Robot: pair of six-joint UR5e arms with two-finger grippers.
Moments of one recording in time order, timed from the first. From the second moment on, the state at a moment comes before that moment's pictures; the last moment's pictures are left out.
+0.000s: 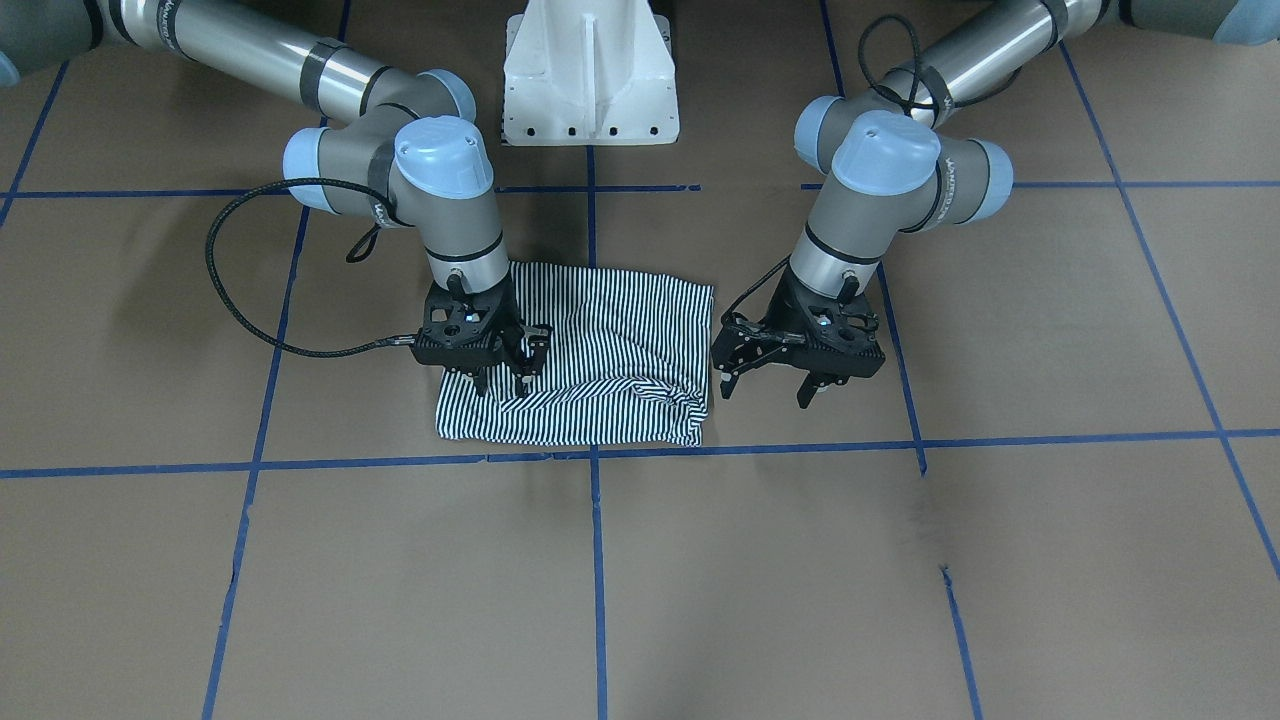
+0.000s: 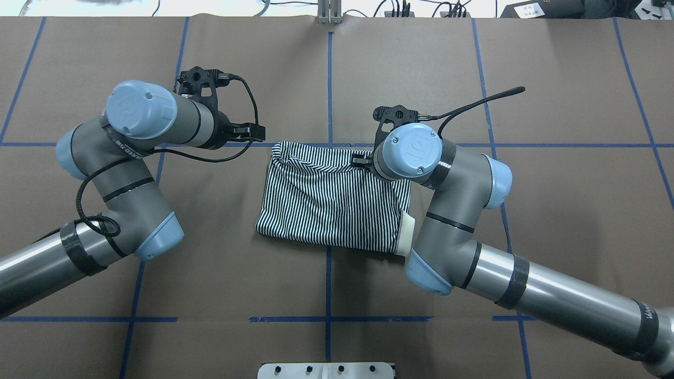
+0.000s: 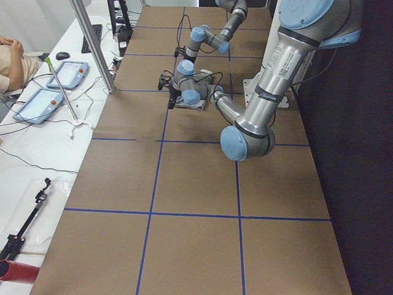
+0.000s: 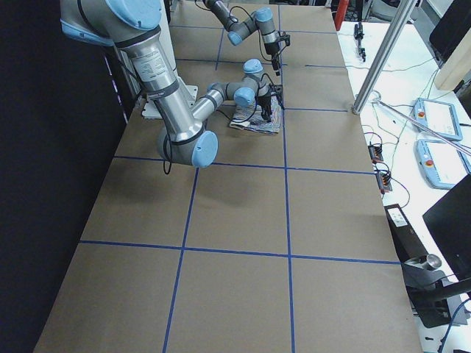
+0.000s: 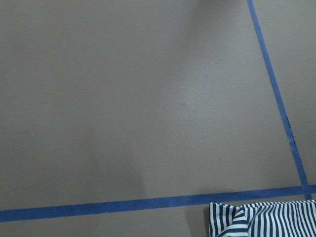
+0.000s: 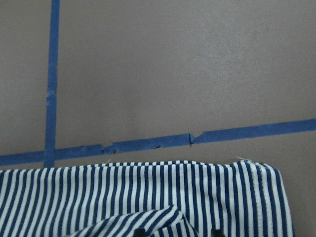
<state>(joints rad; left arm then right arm) -0.69 -2.10 -1.56 -2.11 -1.79 -1.13 0.53 -0.94 1.51 -1.28 1.63 1.33</state>
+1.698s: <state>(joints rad) -0.69 -2.10 -1.56 -2.11 -1.79 -1.14 0.54 -0.94 1.51 -1.28 1.63 1.37</state>
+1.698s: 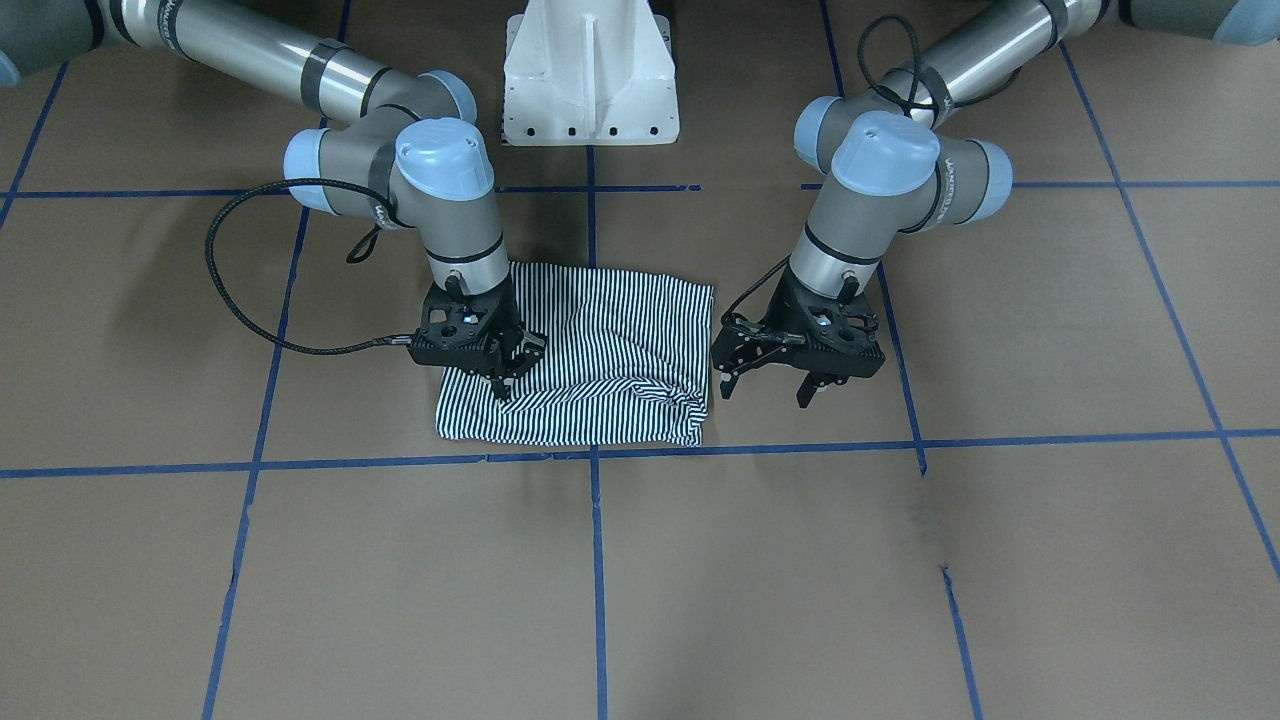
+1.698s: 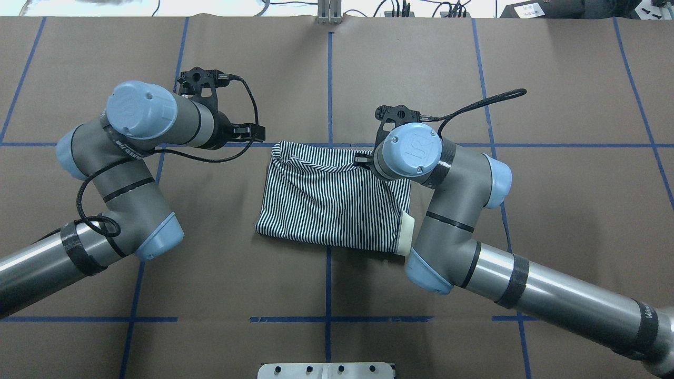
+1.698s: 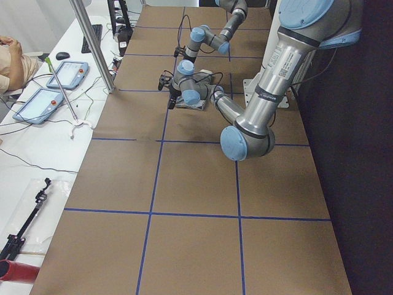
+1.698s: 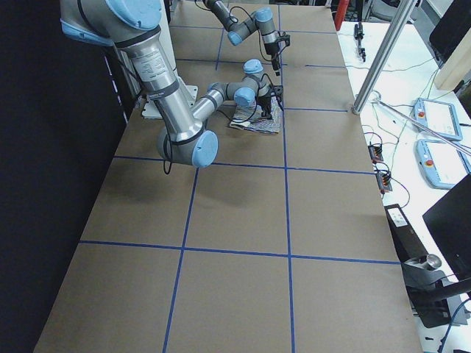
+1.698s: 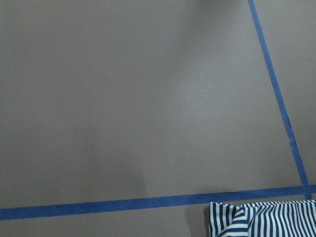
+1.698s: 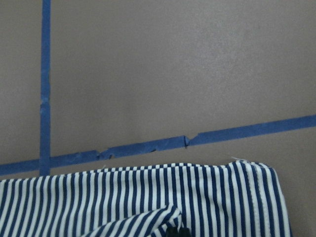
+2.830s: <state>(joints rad) -0.67 -2.11 -1.56 -2.10 -1.79 -1.17 0.64 -0.95 1.52 -1.29 1.68 1.22</state>
